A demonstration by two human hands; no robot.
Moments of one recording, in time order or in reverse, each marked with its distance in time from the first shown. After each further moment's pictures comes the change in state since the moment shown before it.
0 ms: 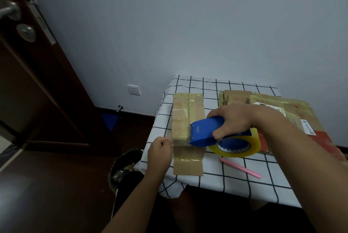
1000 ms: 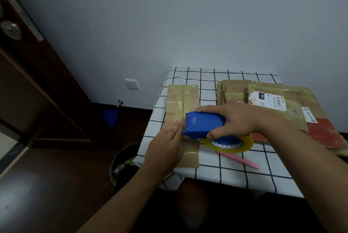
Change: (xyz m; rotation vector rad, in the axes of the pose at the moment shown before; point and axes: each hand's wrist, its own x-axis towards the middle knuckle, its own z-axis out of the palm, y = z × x) left_hand 0.007 -0.012 0.011 1.009 -0.169 0.899; right_hand -0.001 0.037 0.036 0.013 0.185 -0.148
